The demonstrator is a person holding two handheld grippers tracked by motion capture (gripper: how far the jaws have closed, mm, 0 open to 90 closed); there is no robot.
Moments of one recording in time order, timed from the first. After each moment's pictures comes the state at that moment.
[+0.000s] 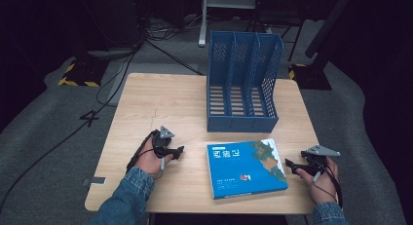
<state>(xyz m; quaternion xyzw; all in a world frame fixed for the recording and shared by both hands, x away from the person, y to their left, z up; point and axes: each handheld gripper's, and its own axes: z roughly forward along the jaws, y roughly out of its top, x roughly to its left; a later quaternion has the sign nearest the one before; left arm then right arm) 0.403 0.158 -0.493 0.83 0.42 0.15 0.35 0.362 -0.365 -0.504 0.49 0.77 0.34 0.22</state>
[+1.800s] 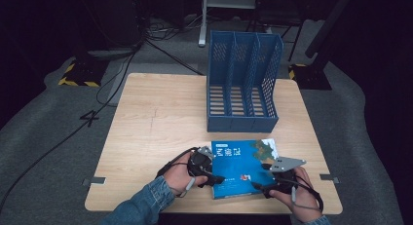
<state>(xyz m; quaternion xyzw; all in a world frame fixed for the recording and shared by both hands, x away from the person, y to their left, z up) 0.347 0.049 -0.470 0.88 0.29 -0.08 0.37 0.308 -0.243 -0.459 0.27 0.88 0.37 0.12</state>
